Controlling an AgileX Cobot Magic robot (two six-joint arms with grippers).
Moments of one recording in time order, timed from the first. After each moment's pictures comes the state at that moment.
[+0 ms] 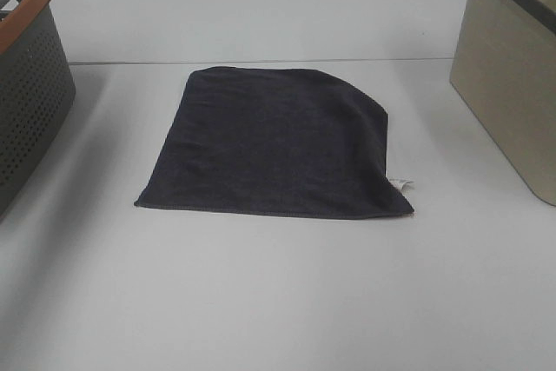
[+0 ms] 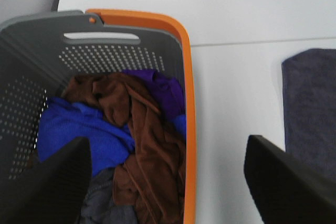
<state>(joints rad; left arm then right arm) -0.06 1.65 -1.71 0.13 0.95 -0.06 0.27 1.78 -1.90 0.24 1.02 -0.31</state>
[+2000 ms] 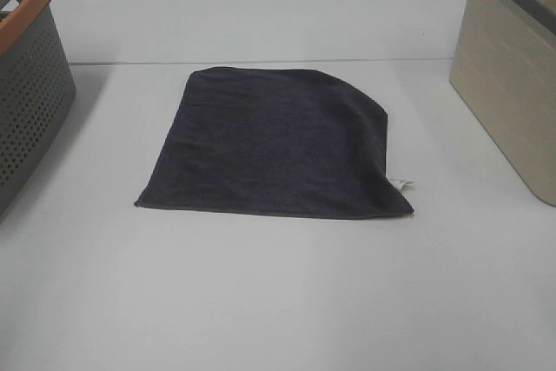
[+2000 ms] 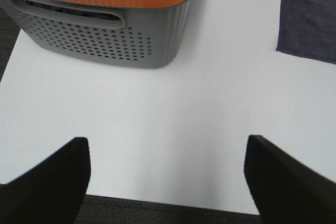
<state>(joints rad) -0.06 0.43 -0.65 0.09 1.11 -0.20 0.27 0.76 -0.80 -0.06 1.10 -0.08</state>
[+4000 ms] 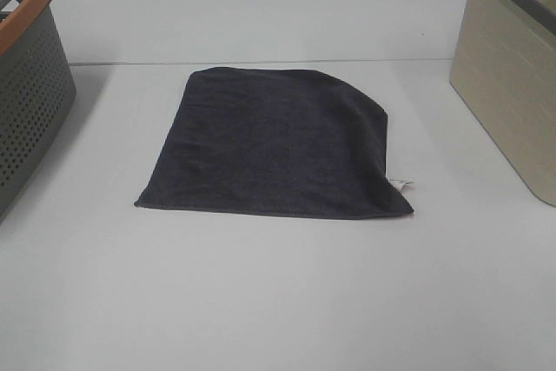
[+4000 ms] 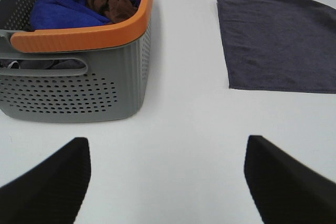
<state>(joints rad) -0.06 0.00 -0.51 -0.03 1.05 -0.01 0.26 0.00 -0.50 0.03 1.06 -0.14</state>
